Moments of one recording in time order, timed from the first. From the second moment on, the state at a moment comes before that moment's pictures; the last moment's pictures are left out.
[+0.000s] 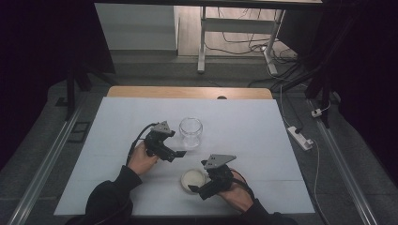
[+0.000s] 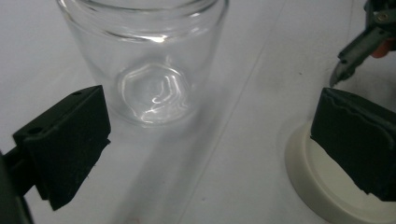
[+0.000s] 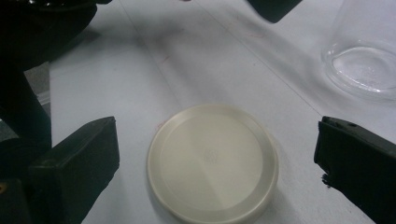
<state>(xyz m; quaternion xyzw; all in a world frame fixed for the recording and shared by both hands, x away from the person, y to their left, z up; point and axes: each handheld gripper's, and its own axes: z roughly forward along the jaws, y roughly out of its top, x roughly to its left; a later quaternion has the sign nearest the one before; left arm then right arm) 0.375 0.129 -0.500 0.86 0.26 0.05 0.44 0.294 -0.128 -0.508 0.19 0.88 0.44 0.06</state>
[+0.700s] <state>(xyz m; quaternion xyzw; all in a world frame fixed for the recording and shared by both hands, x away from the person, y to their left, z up) 0.322 0.140 -0.486 0.85 0.25 0.05 0.45 0.289 -0.147 -0.493 0.20 0.86 0.45 0.09</state>
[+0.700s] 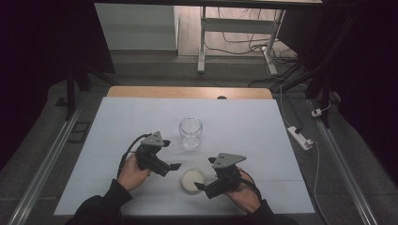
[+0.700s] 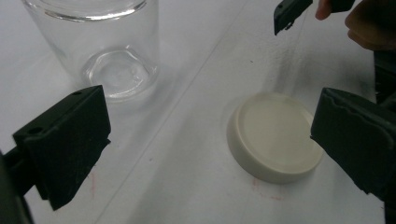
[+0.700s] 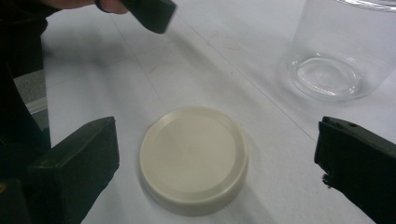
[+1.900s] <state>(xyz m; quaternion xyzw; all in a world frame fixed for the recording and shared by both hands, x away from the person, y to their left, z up) 0.251 0.202 -0.493 0.83 0.32 0.08 0.45 0.277 -0.200 -0.481 0.26 0.85 0.44 0.13</state>
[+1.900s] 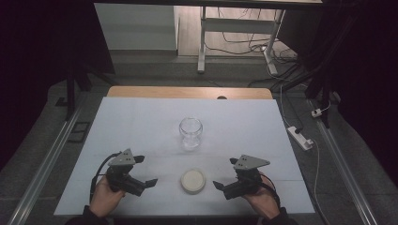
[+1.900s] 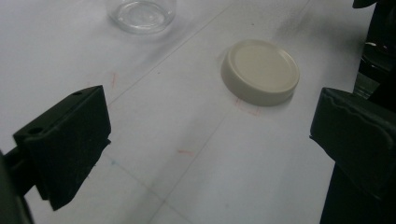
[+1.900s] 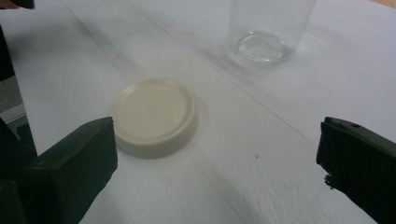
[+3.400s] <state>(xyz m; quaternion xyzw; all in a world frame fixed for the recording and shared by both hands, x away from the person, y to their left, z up) 0.178 0.300 -0.523 0.78 0.46 0.11 0.41 0.237 -0.309 -0.495 0.42 0.79 0.39 0.19</state>
